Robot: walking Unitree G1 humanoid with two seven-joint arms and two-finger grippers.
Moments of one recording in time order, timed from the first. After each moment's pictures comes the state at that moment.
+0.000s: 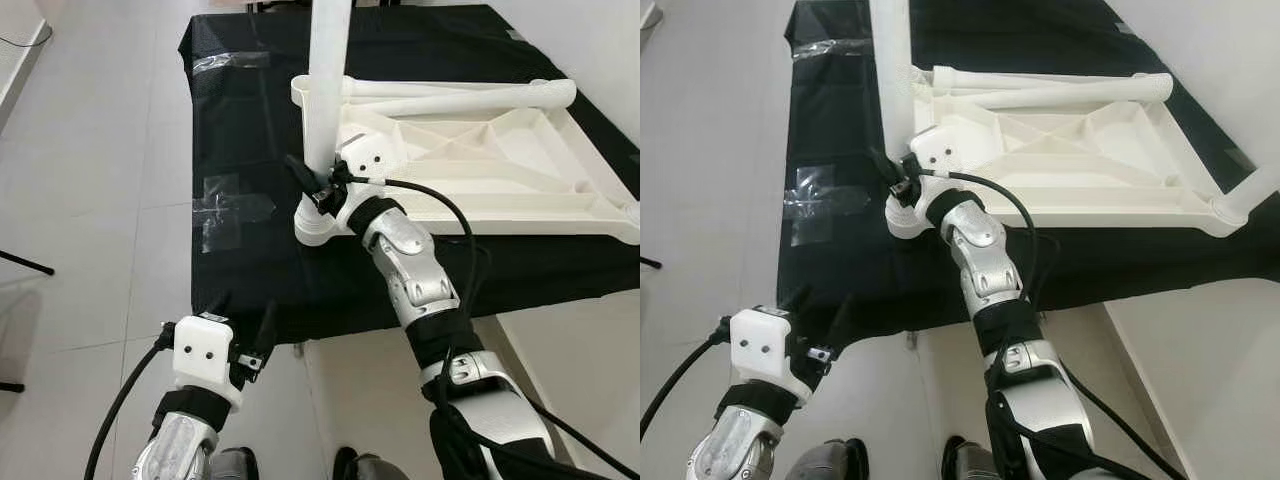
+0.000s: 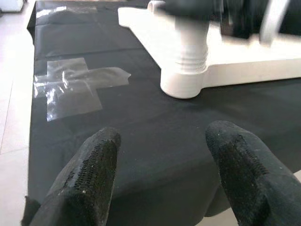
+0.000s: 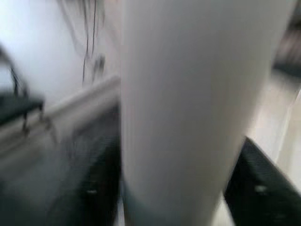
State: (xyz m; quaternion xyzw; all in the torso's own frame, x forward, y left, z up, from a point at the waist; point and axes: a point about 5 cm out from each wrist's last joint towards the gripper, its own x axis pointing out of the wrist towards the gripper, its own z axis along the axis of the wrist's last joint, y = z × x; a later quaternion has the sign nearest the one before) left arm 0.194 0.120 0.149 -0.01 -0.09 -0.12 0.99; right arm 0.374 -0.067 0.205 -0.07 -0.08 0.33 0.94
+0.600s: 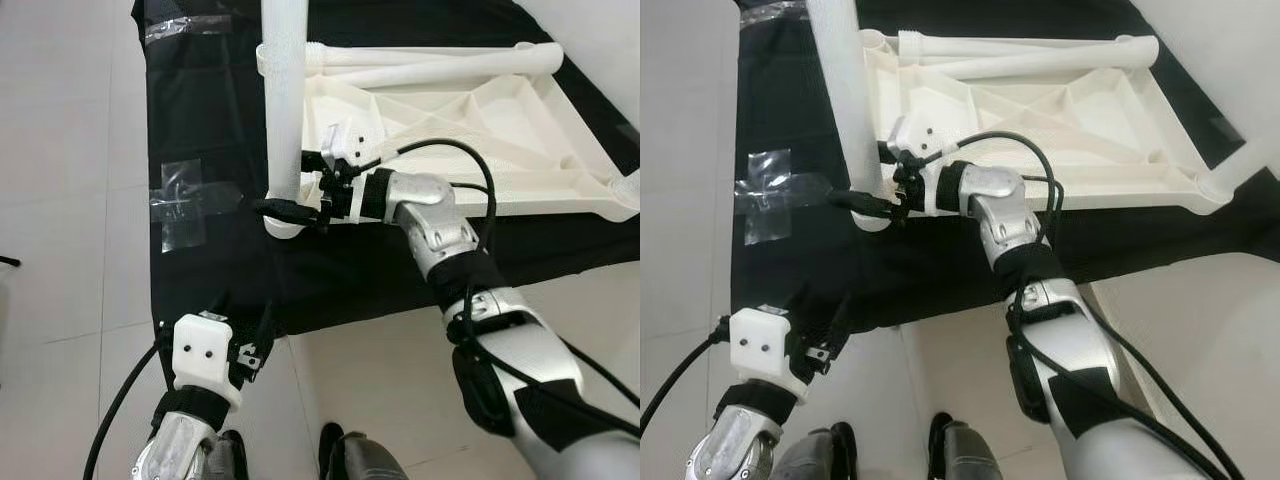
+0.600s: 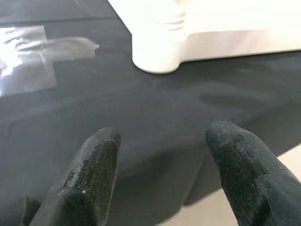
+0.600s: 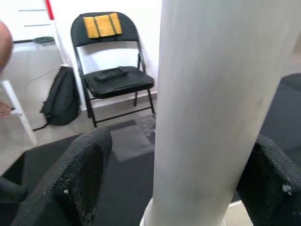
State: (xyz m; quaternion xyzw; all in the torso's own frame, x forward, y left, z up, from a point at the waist) left arm 0.191 0.119 0.144 -0.02 -0.08 -0.12 0.99; right arm 0.377 -0.061 0.269 -0.14 -0.11 0.61 0.77
